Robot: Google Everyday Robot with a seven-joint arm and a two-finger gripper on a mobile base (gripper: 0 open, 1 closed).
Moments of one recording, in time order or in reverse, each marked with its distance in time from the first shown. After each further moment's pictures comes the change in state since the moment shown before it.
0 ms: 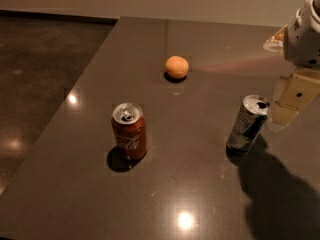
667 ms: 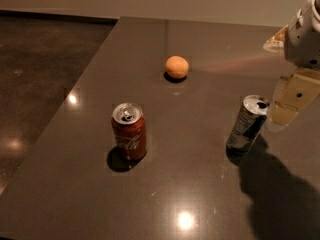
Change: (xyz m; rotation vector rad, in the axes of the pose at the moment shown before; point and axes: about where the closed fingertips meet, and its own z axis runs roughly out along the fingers) arm -0.001 0.001 -0.001 -0.002 -0.015 0.008
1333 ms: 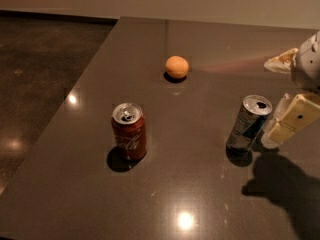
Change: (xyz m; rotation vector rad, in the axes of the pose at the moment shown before) arm 0.009 0.016 0.025 -0.032 -0.185 0.070
